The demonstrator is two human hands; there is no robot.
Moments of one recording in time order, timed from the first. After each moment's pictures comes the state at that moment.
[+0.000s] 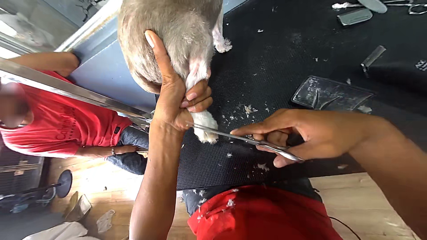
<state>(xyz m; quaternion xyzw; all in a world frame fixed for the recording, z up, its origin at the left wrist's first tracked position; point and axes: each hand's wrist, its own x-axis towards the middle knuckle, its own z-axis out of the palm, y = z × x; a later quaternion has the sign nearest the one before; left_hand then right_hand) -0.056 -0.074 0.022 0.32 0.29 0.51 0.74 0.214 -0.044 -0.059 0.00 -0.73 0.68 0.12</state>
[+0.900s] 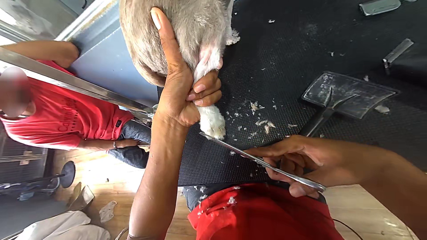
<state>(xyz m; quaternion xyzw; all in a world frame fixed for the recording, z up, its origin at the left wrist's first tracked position) -0.052 -0.071 0.026 0.31 0.29 0.50 0.75 0.224 -0.084 -0.085 0.03 -0.54 0.84 0.05</state>
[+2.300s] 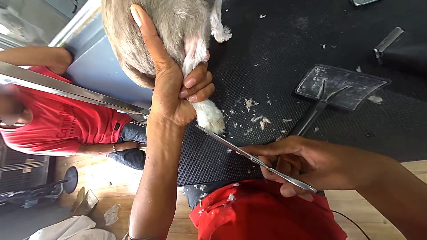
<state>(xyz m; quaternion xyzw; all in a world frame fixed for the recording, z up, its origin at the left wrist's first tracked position) -0.042 -0.069 0.029 0.31 0.30 0.55 0.72 0.229 -0.103 -0.080 -0.02 -0.53 0.84 0.09</state>
